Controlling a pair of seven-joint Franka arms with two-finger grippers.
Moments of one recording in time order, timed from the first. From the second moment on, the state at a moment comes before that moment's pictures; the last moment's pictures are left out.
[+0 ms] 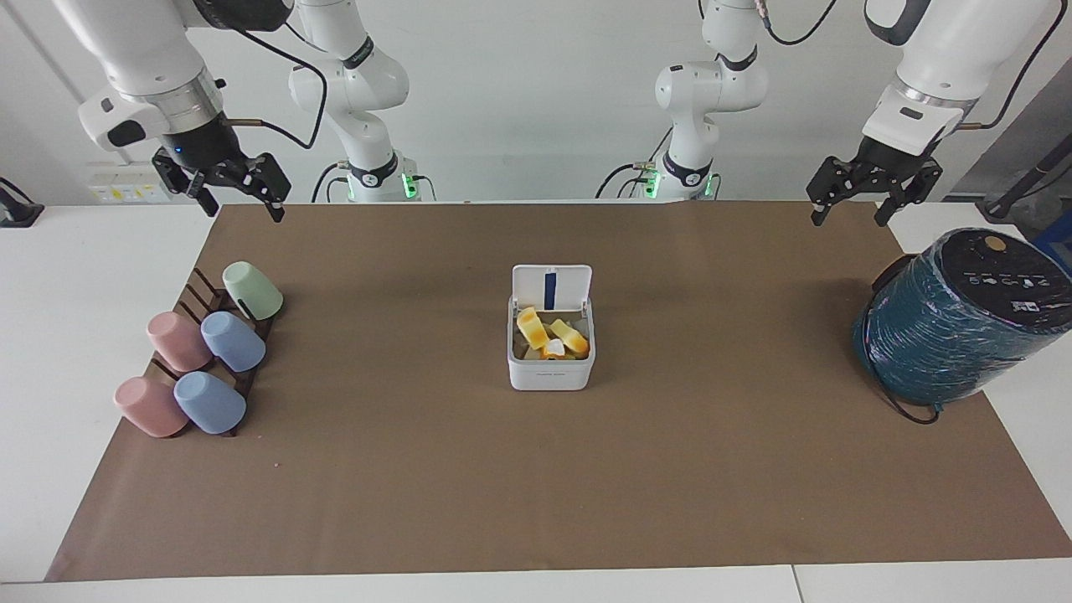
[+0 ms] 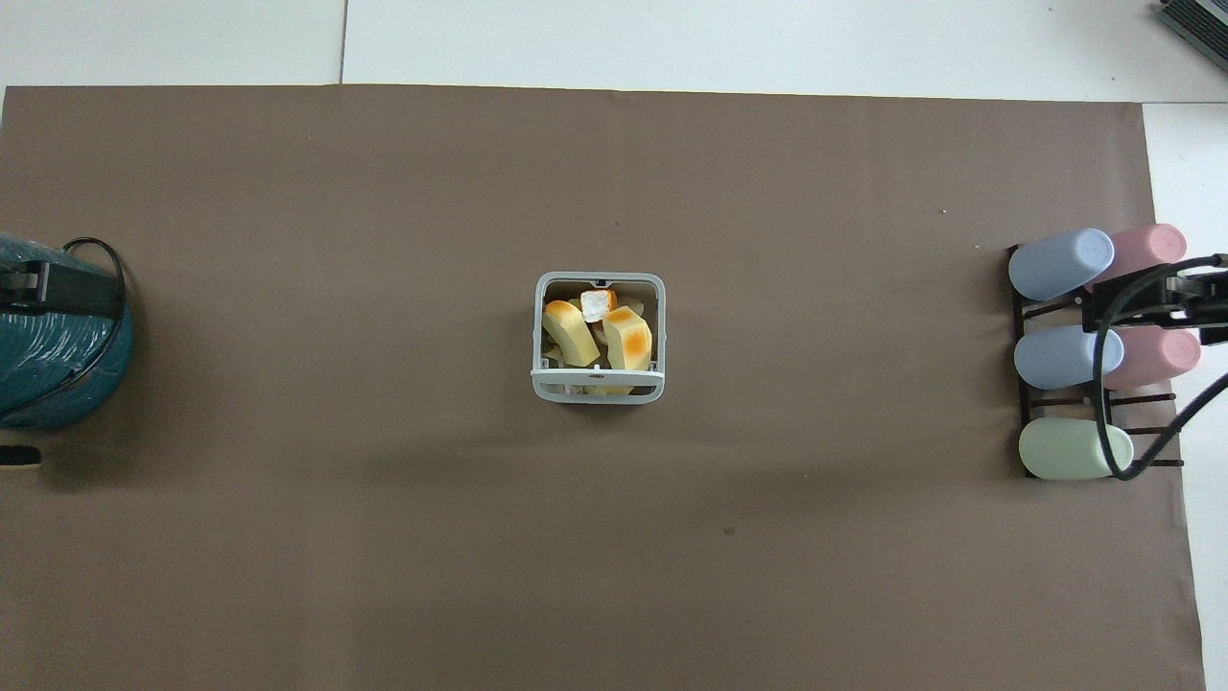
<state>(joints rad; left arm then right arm) -0.03 -0.05 -0.01 -1.60 0.01 1.62 0.07 0.09 -0.03 -0.11 -1.56 -0.02 1.51 0.11</state>
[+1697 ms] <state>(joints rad) -0.52 -0.17 -0.04 -1.96 0.01 1.92 -0.32 0.09 -0.03 -0.11 -1.56 -0.02 1.51 0.11</state>
